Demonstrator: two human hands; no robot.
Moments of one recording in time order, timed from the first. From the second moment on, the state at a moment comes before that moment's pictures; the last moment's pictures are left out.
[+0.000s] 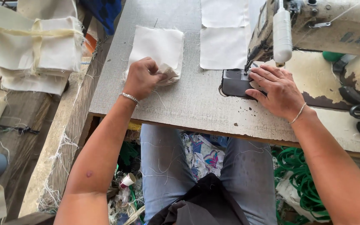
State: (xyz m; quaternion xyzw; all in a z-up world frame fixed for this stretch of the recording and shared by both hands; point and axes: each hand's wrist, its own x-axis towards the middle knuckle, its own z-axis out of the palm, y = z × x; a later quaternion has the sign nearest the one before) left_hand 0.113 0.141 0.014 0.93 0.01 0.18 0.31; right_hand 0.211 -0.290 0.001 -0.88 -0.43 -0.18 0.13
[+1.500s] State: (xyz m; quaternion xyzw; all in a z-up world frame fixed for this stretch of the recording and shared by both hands) left_hand 0.132 0.177 0.020 0.89 0.16 0.13 0.40; right_hand 0.213 -0.292 -0.003 -0.87 -0.43 -0.20 0.12
